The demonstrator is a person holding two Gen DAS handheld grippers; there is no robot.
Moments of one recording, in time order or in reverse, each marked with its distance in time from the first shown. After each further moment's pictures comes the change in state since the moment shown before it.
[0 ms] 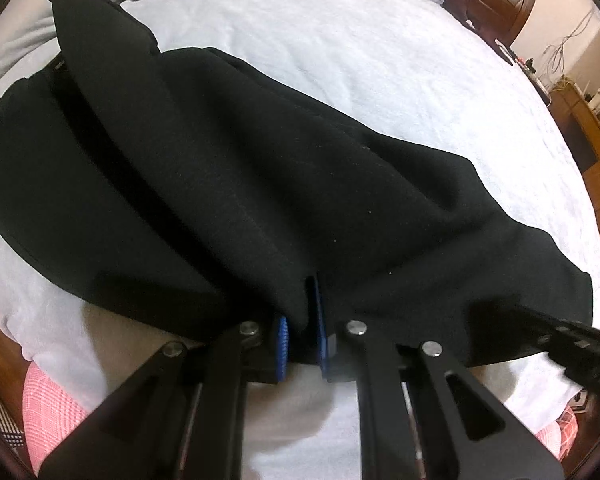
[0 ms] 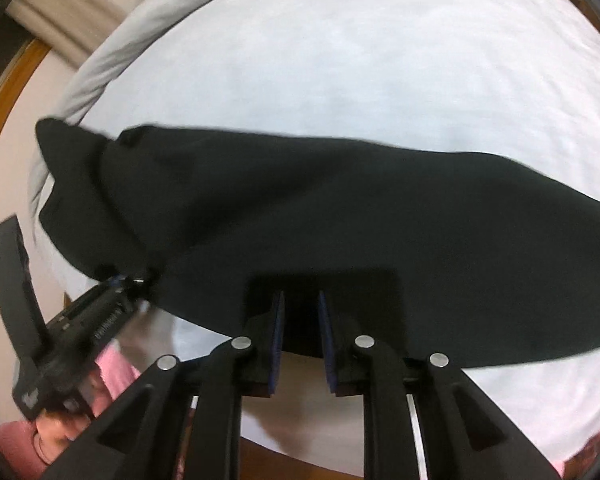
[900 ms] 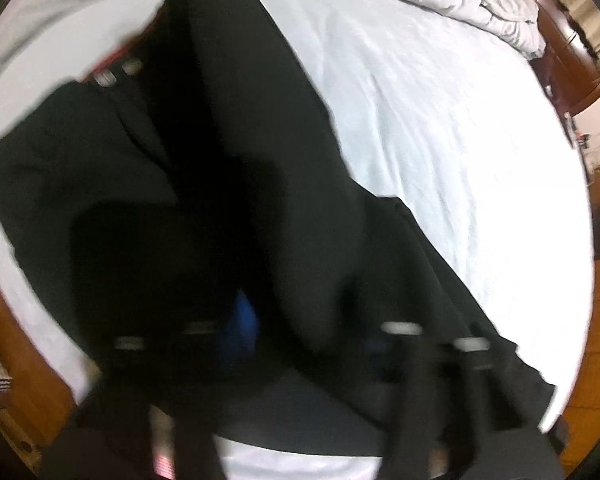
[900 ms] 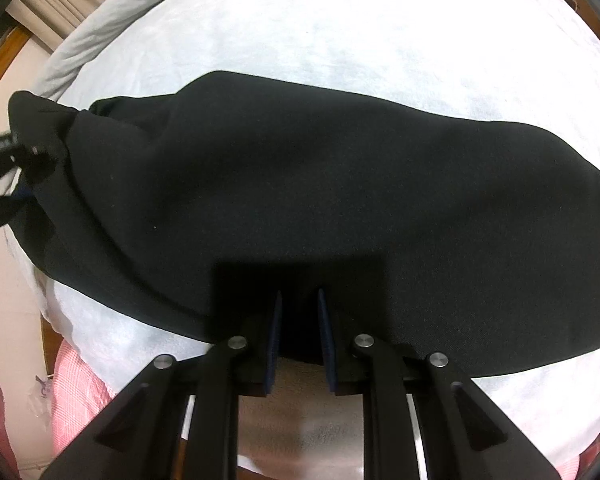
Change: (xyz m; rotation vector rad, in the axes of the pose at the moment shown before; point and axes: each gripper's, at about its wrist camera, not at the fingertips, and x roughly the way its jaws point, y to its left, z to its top) left arm -0.006 0.144 0.126 -0.273 0.125 0.012; right arm 0.027 0.000 -0.020 0.024 0.006 -0.092
